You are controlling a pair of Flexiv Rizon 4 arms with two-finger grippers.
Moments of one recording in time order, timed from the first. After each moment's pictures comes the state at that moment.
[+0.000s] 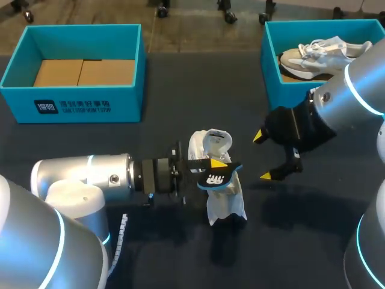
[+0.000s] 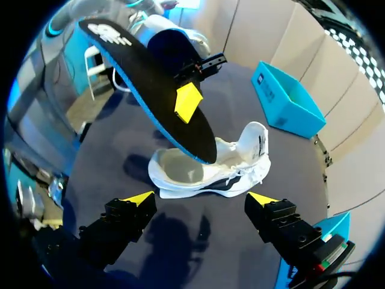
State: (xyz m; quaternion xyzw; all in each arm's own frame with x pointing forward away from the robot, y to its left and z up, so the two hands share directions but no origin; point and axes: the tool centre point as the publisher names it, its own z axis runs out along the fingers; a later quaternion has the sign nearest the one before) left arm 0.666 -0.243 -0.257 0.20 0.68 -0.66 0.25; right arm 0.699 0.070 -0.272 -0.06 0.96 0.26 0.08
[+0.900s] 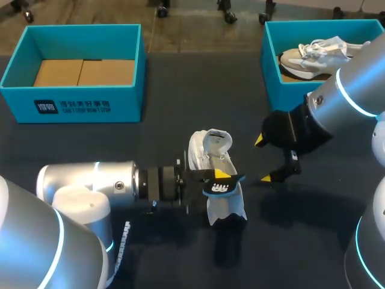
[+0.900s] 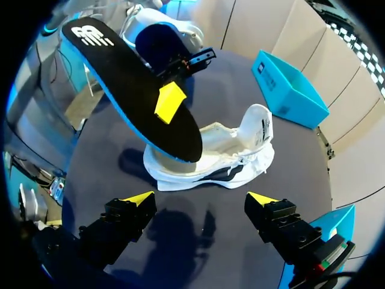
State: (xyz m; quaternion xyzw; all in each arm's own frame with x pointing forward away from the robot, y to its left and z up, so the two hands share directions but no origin) left arm 0.652 -0.250 -0.284 0.19 0.69 -0.66 0.22; right arm 0.705 0.064 -0.289 -0.04 0.97 0.24 0.07
